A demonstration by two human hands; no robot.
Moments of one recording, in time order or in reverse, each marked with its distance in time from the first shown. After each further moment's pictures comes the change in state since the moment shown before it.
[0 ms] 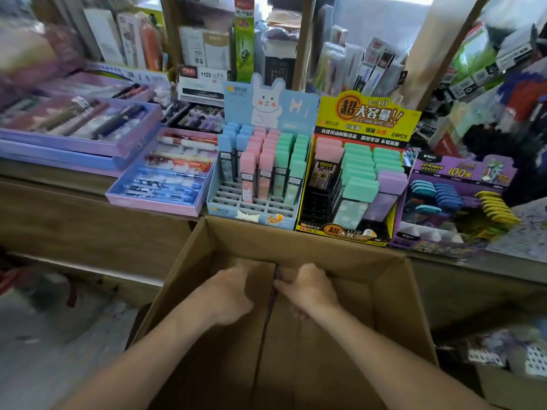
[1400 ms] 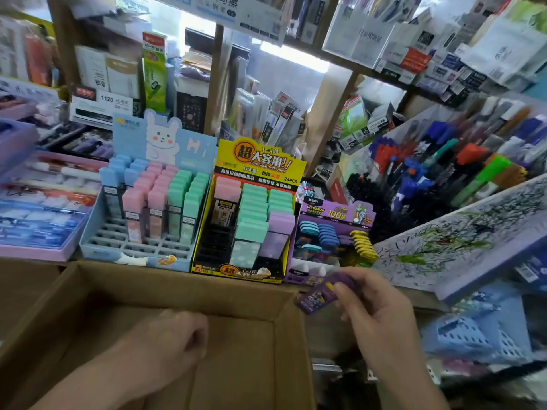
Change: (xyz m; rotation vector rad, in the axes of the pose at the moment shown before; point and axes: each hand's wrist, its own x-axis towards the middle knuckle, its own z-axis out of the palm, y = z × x) left_hand 0.002 0.066 0.020 0.140 0.074 0.456; right_hand -0.096 0.125 -0.185 0.484 0.595 -0.462
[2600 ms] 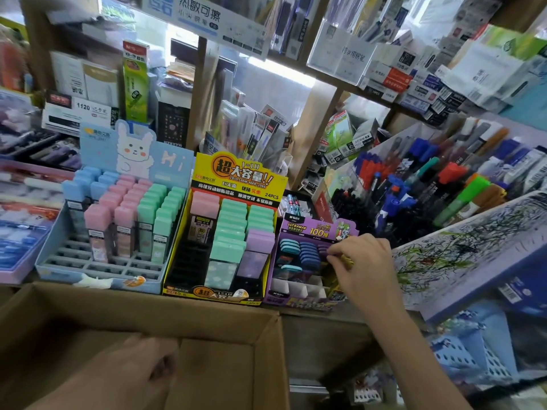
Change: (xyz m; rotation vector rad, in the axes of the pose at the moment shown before) left_hand 0.018 -0.021 0.024 -0.100 0.140 0.030; right_hand 0.108 0.019 -0.027 -0.868 0.084 -0.356
